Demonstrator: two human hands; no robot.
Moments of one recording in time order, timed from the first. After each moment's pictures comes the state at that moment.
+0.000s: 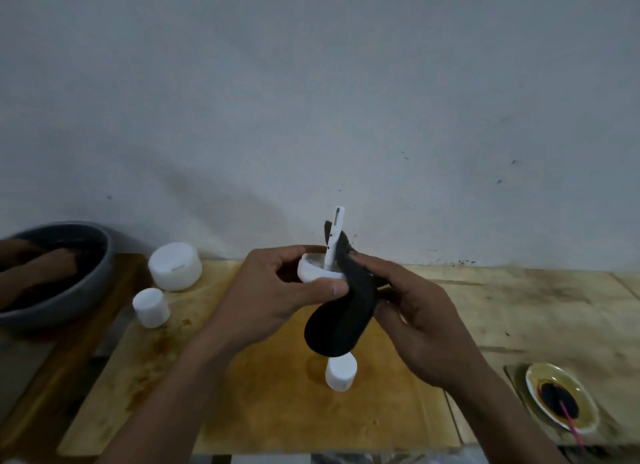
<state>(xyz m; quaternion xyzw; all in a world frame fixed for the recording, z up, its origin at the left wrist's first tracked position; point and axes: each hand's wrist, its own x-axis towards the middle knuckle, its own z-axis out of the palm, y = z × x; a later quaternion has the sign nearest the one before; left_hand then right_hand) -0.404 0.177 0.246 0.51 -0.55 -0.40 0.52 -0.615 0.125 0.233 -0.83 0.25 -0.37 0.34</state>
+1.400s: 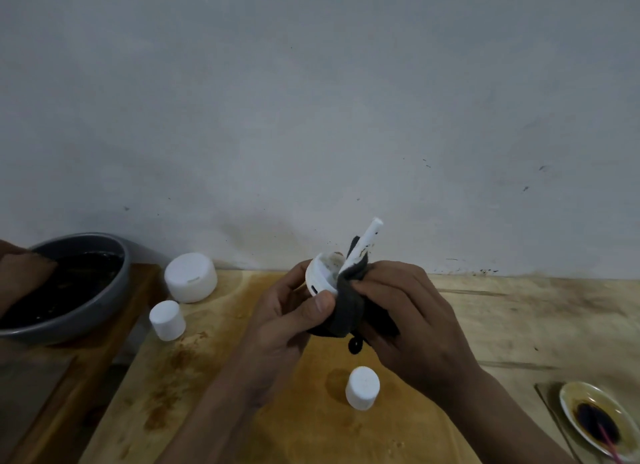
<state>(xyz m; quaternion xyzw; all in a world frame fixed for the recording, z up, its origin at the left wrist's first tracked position) -0.396 0.186 0.234 0.36 -0.38 -0.57 0.63 -0.565 0.104 0.221 -0.88 0.14 -0.45 -0.05</state>
